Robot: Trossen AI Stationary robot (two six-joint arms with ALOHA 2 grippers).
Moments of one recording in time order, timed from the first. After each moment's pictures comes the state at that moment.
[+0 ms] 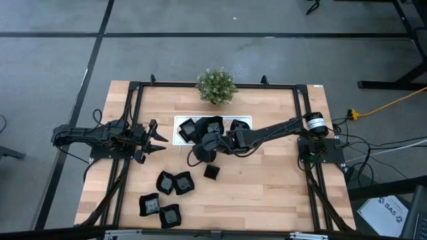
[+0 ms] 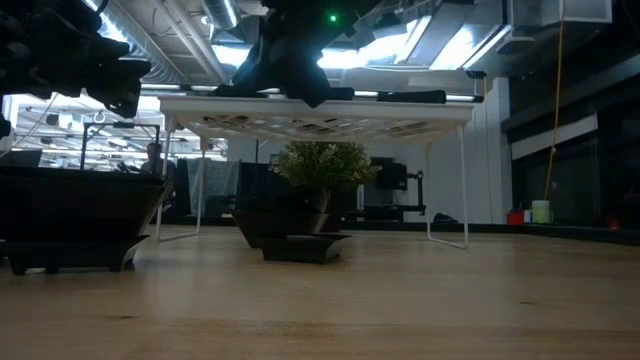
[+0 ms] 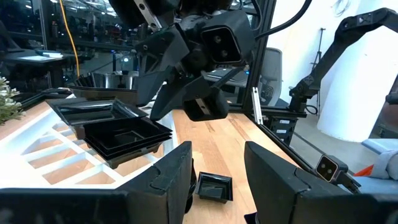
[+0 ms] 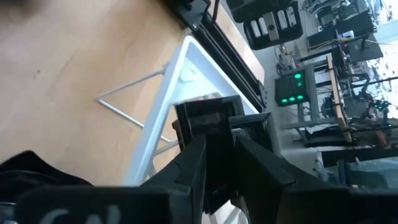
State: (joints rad) left arm -0.02 0.00 0.01 0.04 0.15 -0.14; right arm 0.15 1.95 1.54 -0.10 0.52 -0.80
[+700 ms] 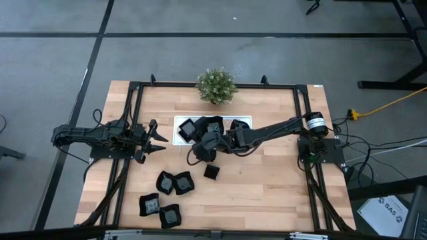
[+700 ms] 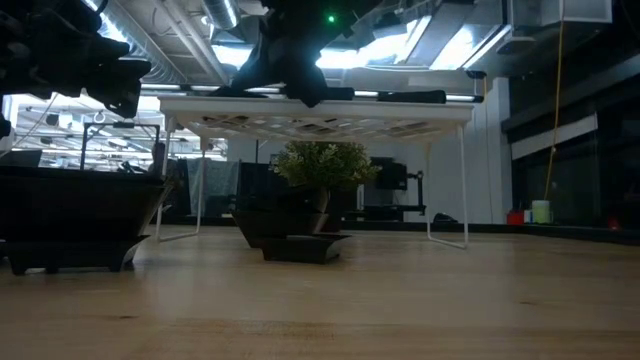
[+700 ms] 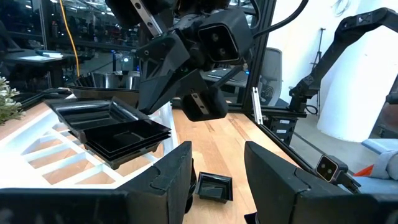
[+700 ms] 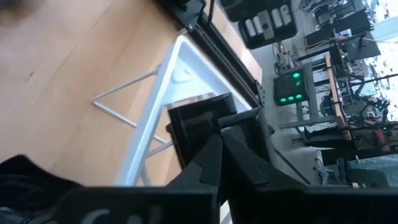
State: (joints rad) left arm -0.02 0.00 0.01 0.04 0.15 -0.14; right arm 0.14 1.95 1.54 -0.09 0.51 -0.80
